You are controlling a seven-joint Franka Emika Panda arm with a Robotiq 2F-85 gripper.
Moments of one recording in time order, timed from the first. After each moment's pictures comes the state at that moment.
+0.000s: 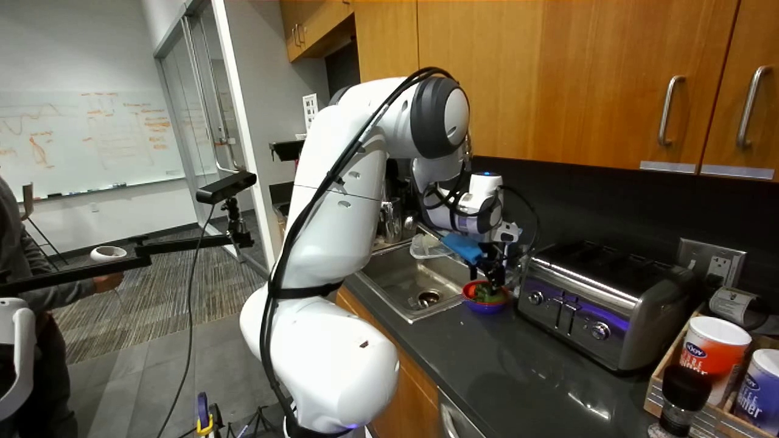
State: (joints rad) arm 0.29 0.36 0.09 -2.04 -0.02 2.49 0.54
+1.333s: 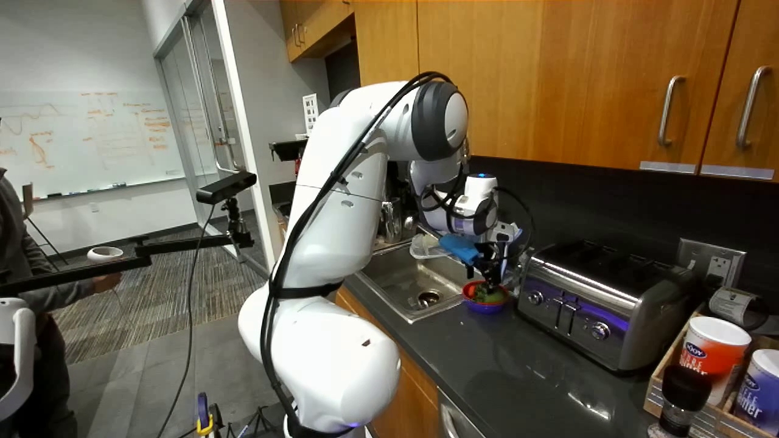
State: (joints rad) arm 0.32 0.38 0.08 -2.03 -0.02 2.53 0.54
